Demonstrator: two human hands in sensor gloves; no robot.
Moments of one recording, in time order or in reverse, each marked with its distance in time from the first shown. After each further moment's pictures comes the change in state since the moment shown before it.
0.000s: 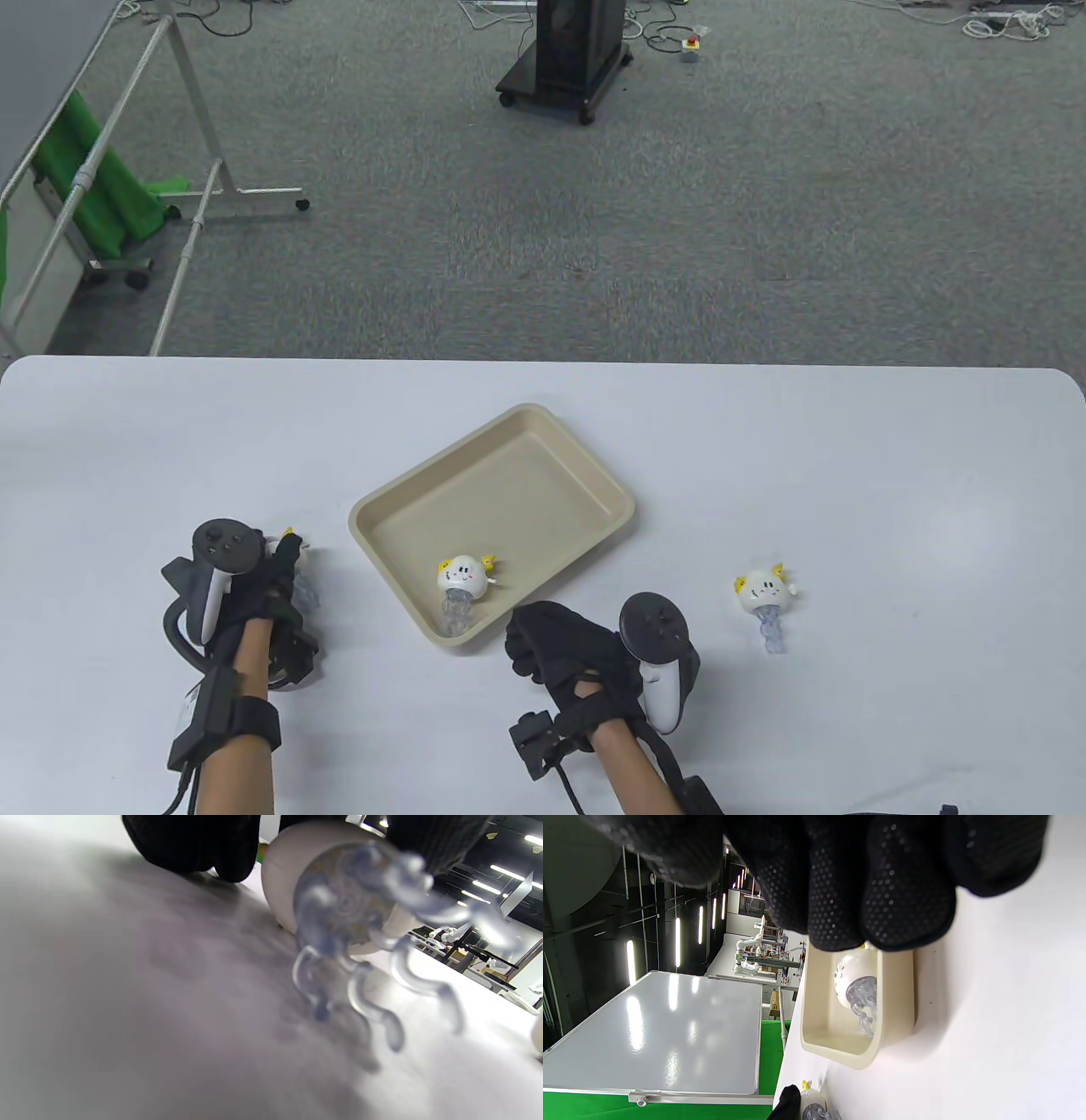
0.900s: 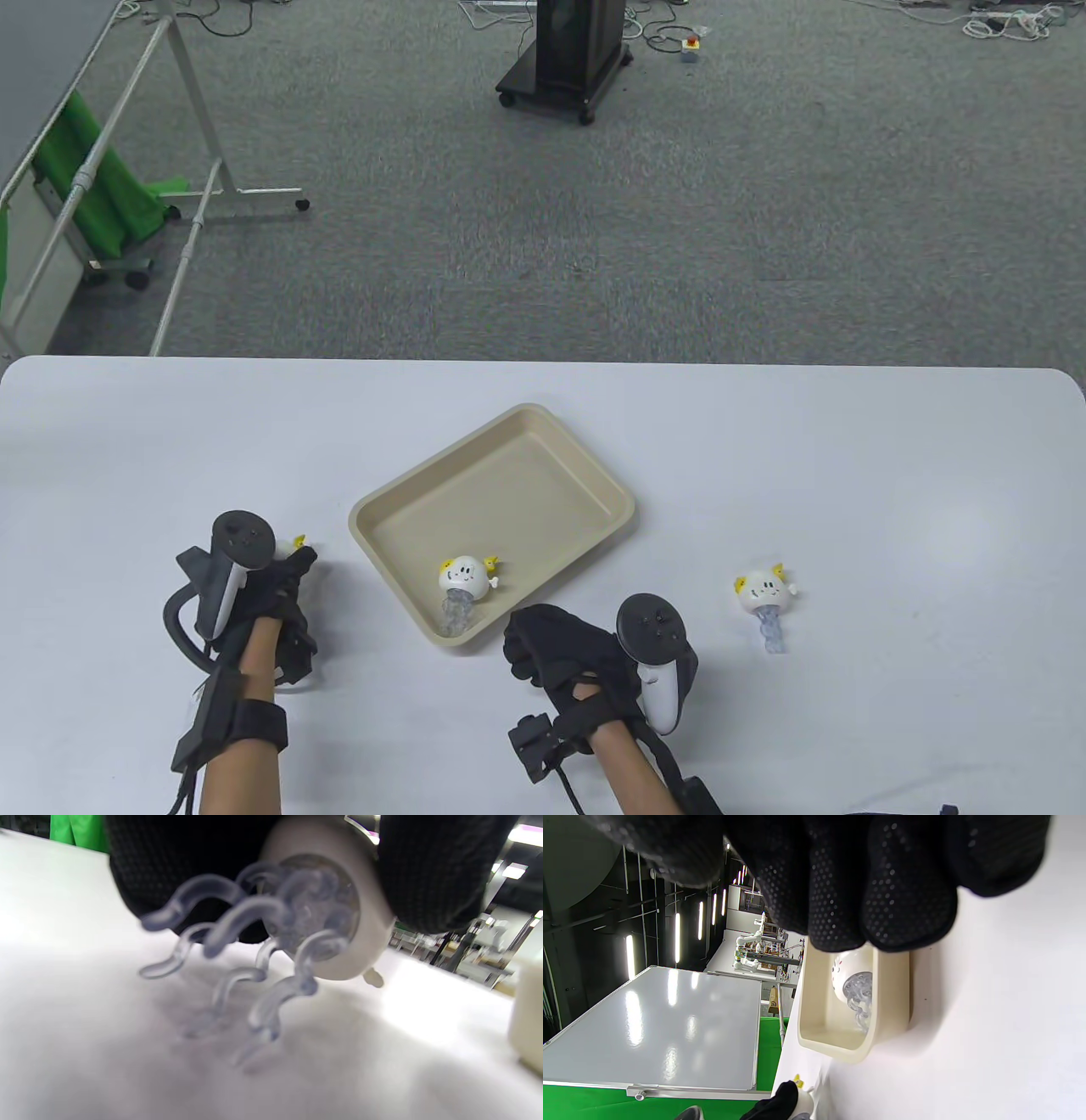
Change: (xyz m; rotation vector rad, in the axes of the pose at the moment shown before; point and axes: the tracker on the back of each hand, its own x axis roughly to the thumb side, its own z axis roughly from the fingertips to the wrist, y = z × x) left_hand 0.021 0.023 0.022 0.128 -0.061 -0.091; right_hand -0.001 0.001 0.000 0.008 -0.005 0.014
